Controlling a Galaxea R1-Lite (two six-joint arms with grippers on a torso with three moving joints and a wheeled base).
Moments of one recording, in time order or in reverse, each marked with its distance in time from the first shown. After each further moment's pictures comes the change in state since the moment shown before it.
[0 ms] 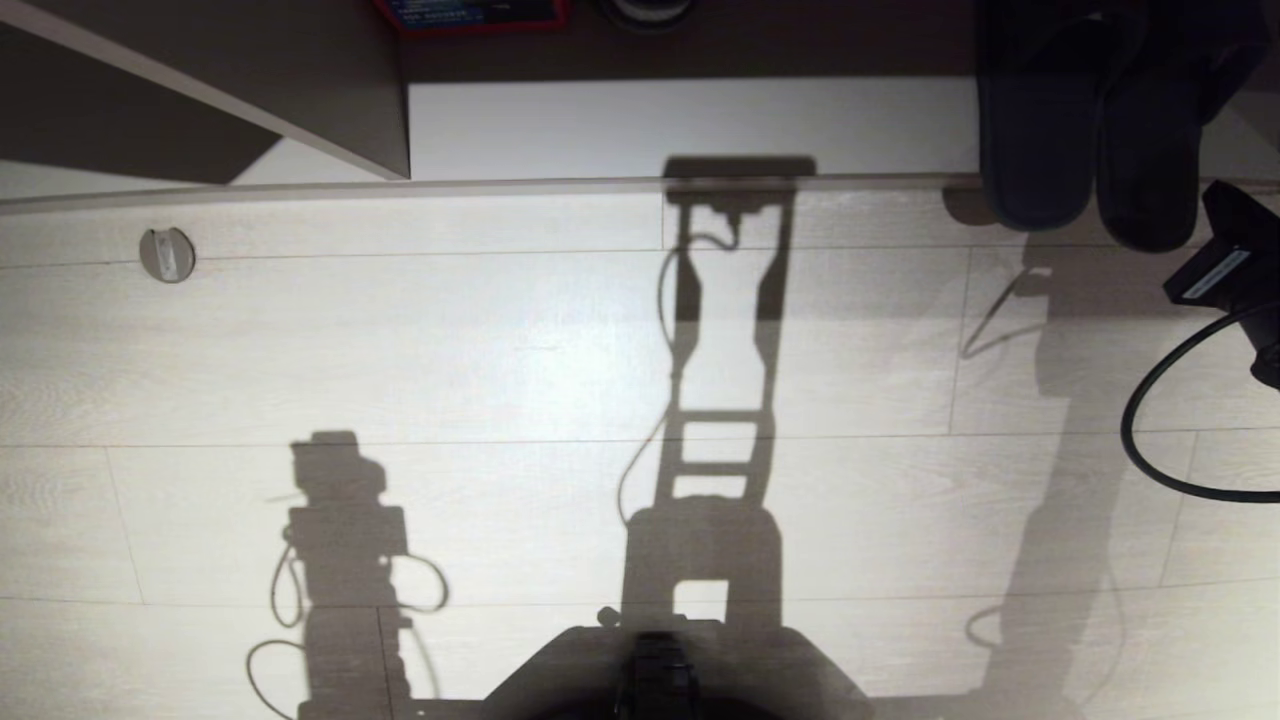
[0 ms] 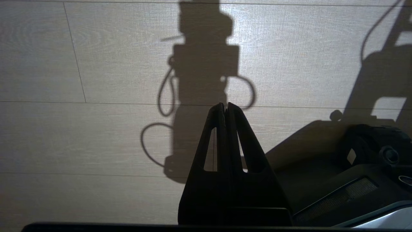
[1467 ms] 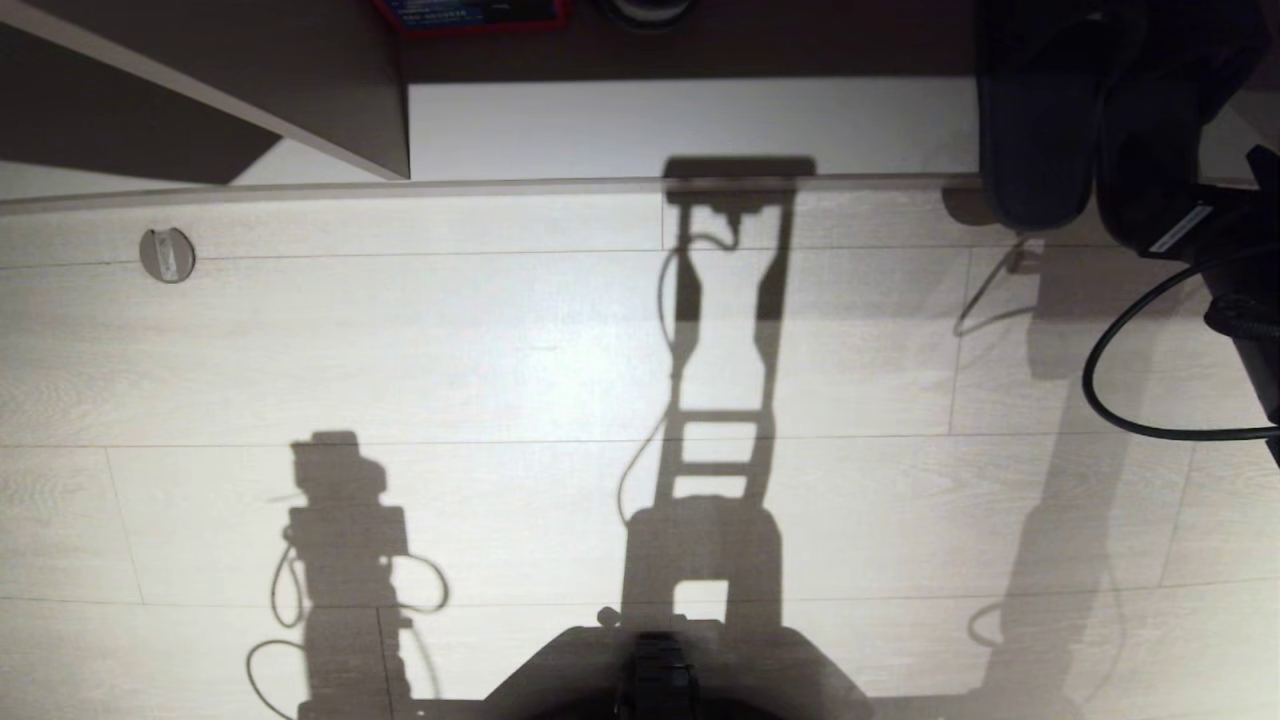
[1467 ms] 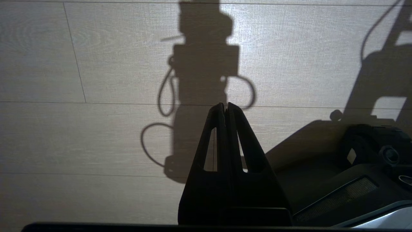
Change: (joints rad) left arm 0.000 0.000 0.000 0.000 0.000 0.001; right arm 0.028 0.106 -0.161 -0.024 -0.021 -0.018
